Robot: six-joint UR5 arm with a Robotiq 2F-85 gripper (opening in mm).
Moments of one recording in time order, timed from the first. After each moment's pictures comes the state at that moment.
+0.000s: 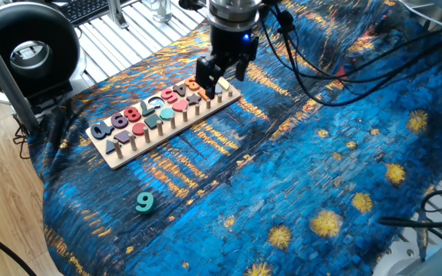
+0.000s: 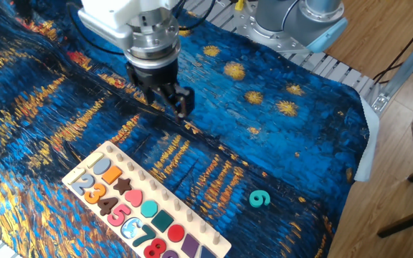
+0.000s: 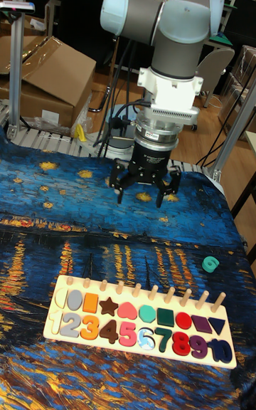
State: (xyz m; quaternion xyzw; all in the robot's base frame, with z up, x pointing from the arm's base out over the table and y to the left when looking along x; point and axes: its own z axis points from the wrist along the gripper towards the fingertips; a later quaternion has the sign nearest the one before) arm 0.522 0.044 0.169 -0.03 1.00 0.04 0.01
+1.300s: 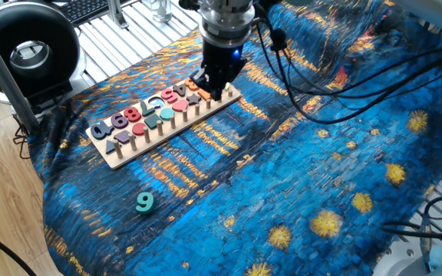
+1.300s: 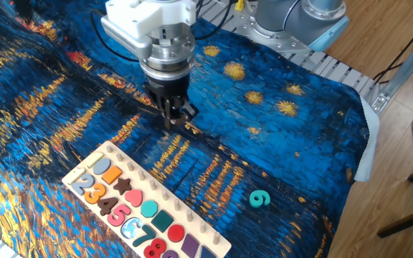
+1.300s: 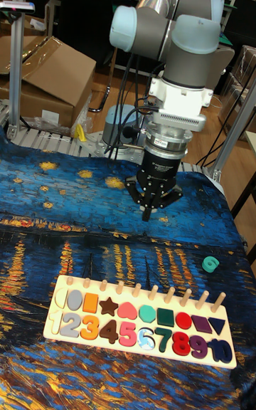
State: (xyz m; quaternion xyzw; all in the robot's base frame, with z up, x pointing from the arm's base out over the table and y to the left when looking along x) arm 0.541 0.068 0.156 0.04 1.00 0.03 0.06
